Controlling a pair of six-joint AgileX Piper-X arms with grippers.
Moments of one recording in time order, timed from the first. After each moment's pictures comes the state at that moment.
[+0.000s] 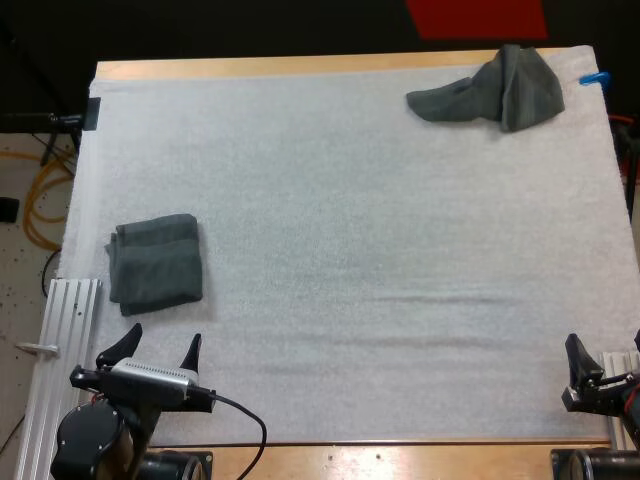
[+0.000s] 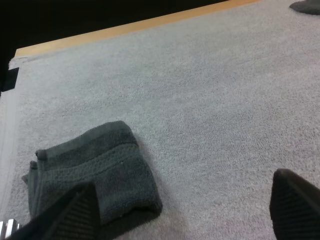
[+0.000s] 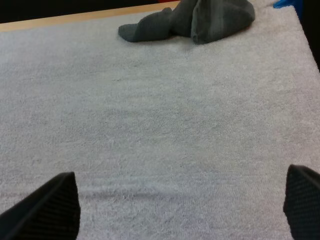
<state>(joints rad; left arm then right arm) -0.11 -0.01 -0.48 0.95 0.04 -1.68 -0.03 -0.01 -0.54 1.06 -0.15 -1.80</state>
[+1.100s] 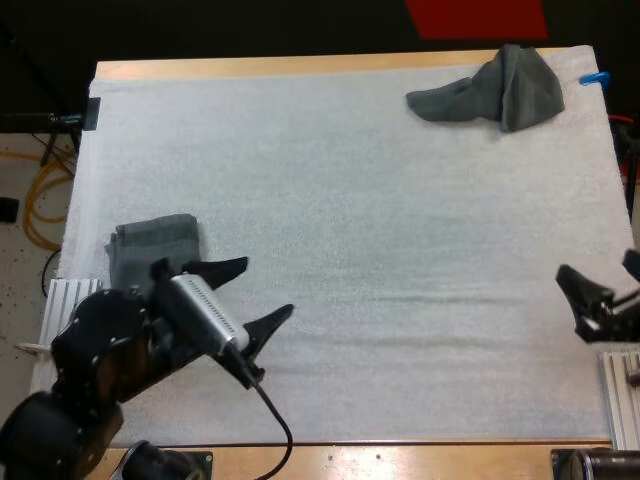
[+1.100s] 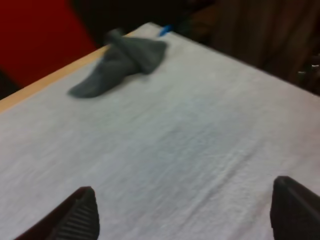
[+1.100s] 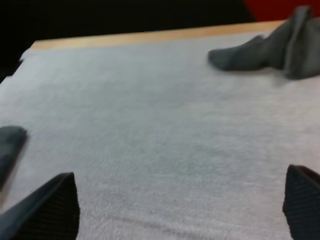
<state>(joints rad) -0.47 0.61 -0.93 0.86 0.36 -1.65 -0.03 0.57 -0.99 1.06 -0.40 -1.81</state>
